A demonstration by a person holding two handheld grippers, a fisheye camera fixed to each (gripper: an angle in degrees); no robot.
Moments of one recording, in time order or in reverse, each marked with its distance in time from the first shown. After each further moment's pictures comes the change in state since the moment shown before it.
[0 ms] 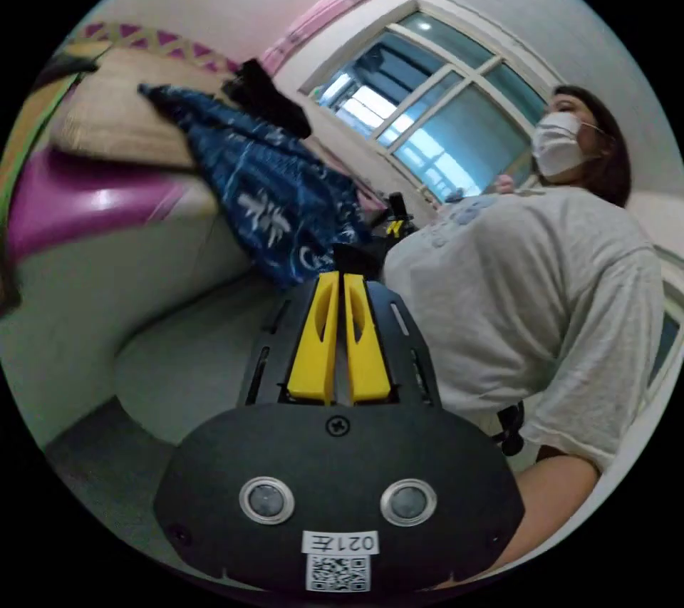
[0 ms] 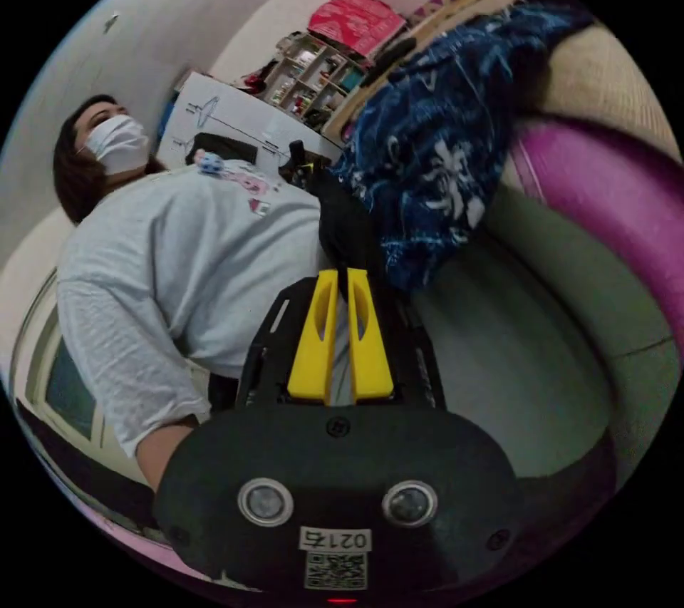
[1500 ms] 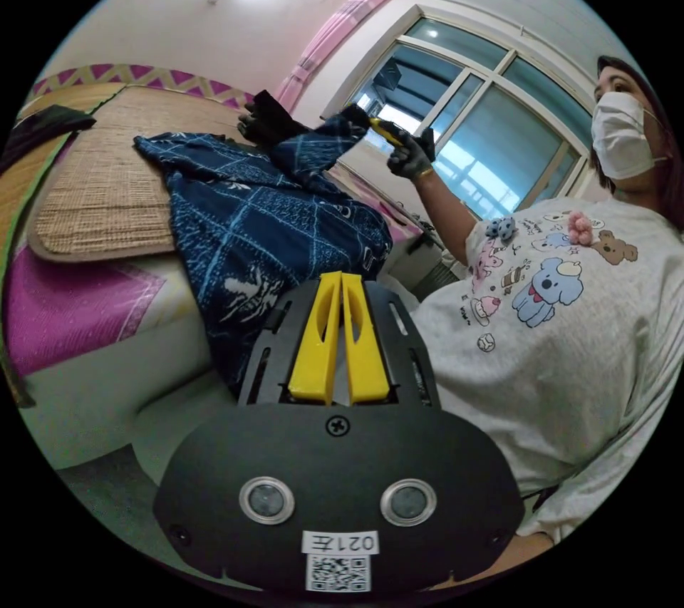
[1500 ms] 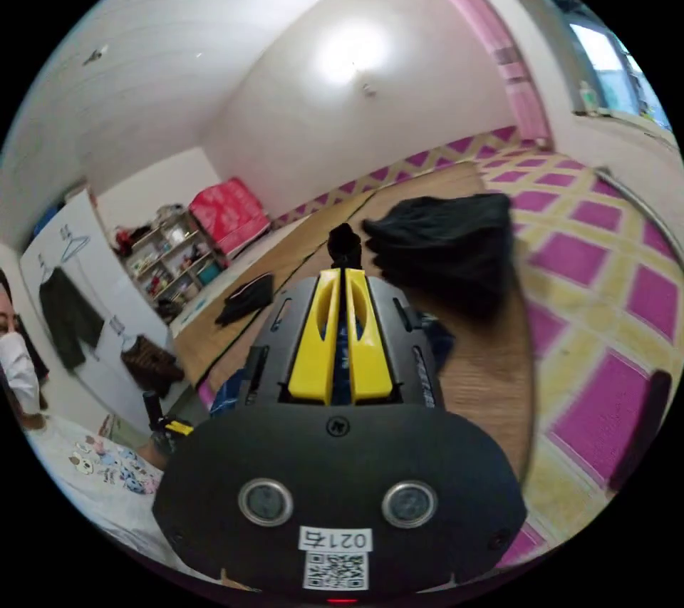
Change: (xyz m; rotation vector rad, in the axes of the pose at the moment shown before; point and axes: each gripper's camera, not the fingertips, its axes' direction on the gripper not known) left arm 0.095 0.021 0.200 0.107 -0.194 0.057; right arm -0.133 -0.157 -0.186 0.832 0.718 0.052
